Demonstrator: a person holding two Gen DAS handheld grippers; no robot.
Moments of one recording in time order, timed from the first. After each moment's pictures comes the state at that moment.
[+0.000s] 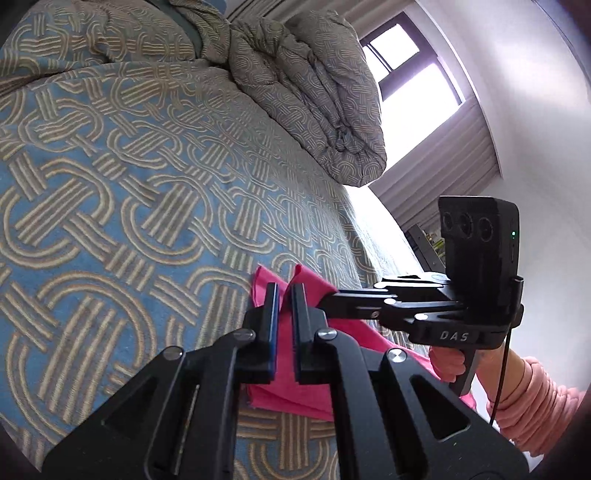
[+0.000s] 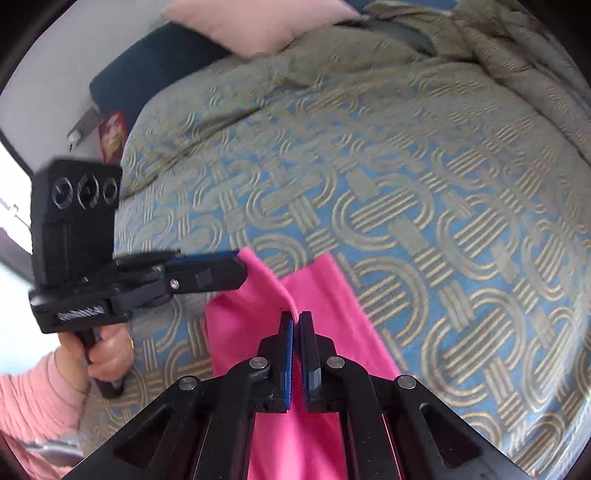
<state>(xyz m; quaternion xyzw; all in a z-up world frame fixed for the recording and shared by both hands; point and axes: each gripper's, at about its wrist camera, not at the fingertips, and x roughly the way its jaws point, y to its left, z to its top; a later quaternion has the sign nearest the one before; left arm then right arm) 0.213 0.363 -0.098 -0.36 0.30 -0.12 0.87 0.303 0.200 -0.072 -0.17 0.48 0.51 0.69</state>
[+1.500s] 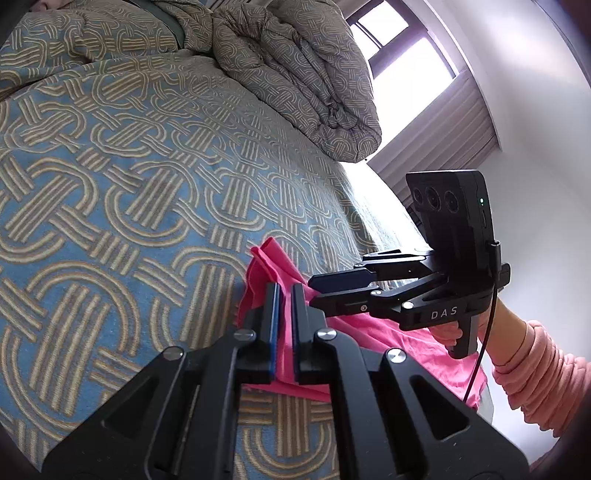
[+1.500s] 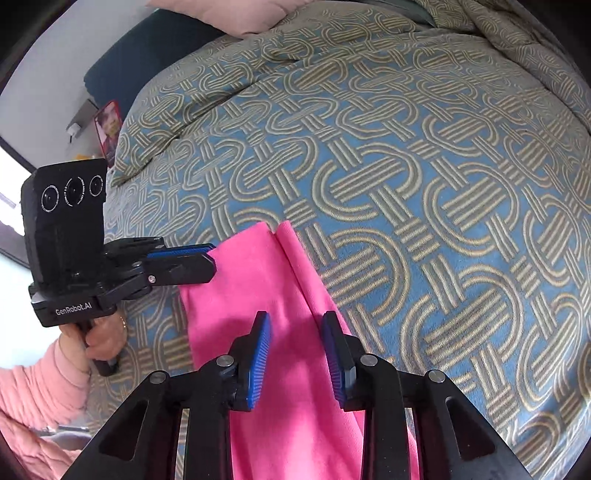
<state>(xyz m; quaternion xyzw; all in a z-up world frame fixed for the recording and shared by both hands) 0.213 0.343 -0.096 -0.31 0.33 -0.14 0.88 0.328 0.192 -0.081 -0.19 0.53 0.52 0.64</state>
